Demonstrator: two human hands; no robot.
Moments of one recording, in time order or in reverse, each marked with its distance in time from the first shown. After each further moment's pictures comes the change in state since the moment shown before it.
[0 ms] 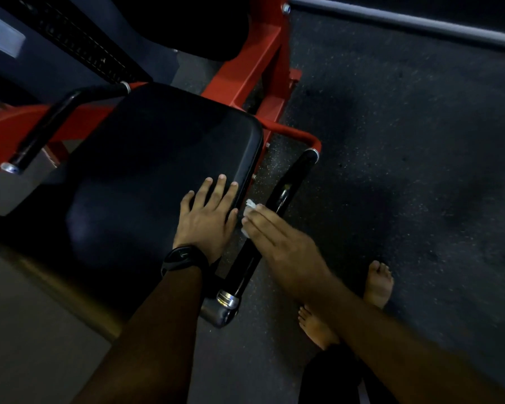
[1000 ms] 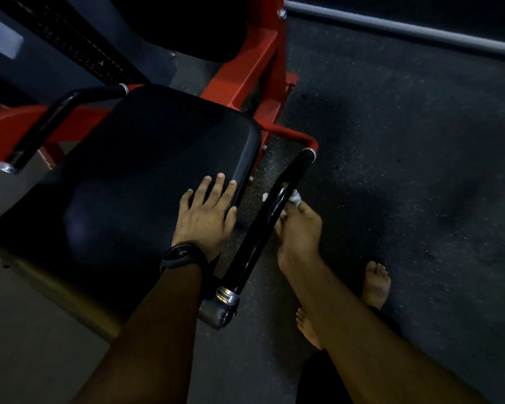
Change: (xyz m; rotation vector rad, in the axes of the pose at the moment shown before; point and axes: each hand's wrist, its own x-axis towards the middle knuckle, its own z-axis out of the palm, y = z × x) left_hand 0.001 0.002 -0.003 -0.006 0.016 0.002; right_hand 0.032 -0.025 -0.003 1.541 0.589 1.456
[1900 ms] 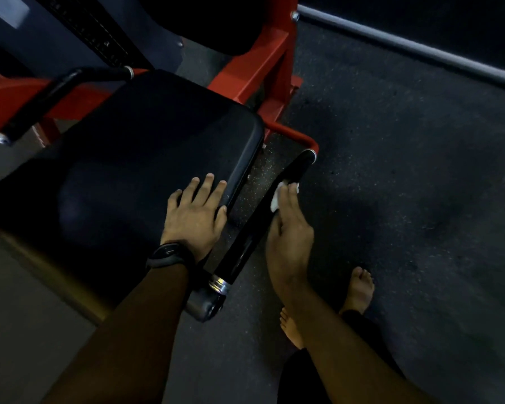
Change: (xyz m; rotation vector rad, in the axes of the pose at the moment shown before) left_hand -0.021 -0.002 -0.006 -0.031 -0.012 -0.093; right_hand -0.002 0.017 -0.012 -0.921 -0.014 -0.795
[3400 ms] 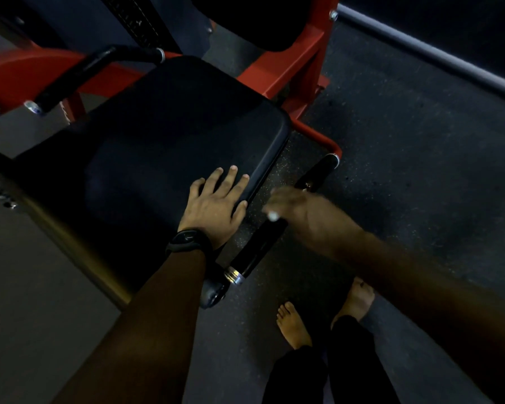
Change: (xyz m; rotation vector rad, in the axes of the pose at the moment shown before) left_hand -0.002 -0.007 0.003 -0.048 -0.038 0.004; right_hand 0.074 -0.008 -0.048 -0.547 -0.862 -0.871
